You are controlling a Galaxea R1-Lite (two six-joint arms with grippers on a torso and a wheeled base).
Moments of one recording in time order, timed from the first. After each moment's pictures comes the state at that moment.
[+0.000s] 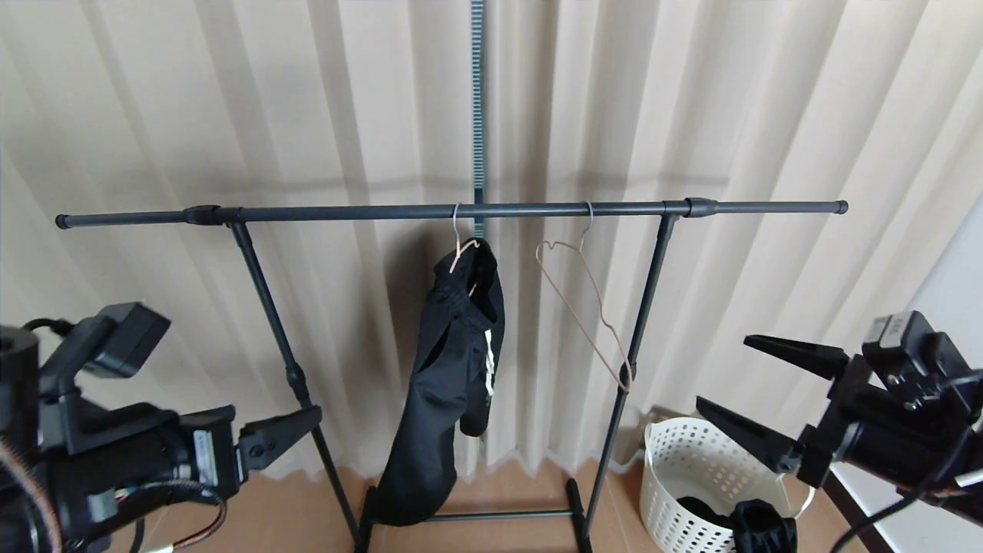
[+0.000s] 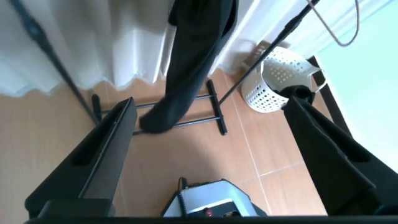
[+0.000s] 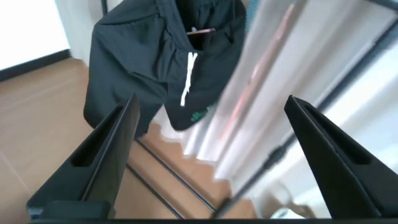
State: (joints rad) left arm -0.41 1.18 -0.47 -0.22 0.06 -0.27; right arm 0.23 1.45 -0.20 -1.05 0.42 -0.23
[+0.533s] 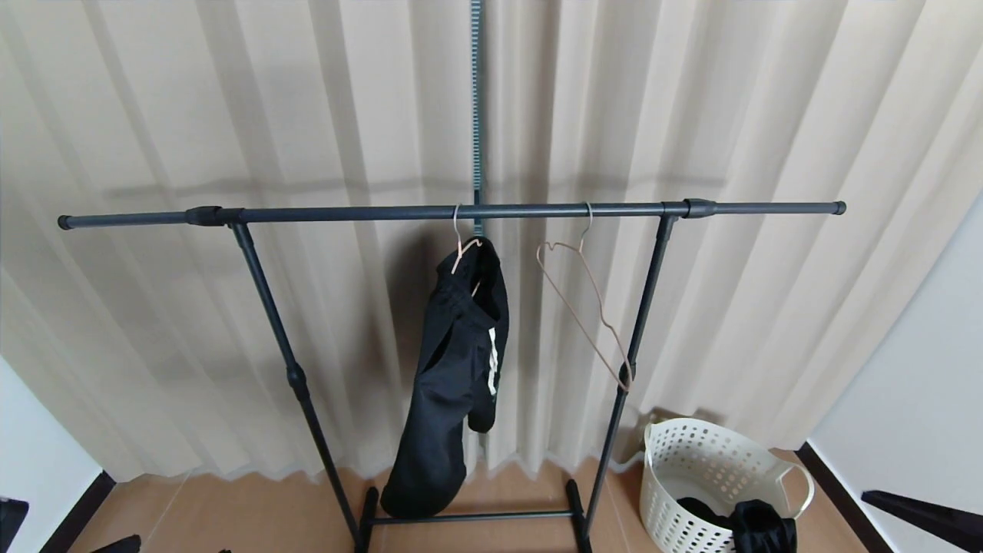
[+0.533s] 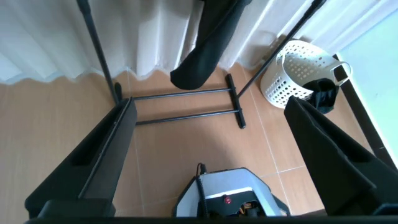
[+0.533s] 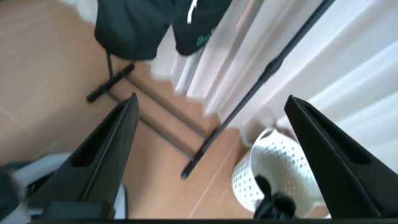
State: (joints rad) left arm -0.45 0.78 -0.09 -0.22 0.16 -0.27; right arm 0.24 0.80 -0.01 -0.38 0.26 -0.32
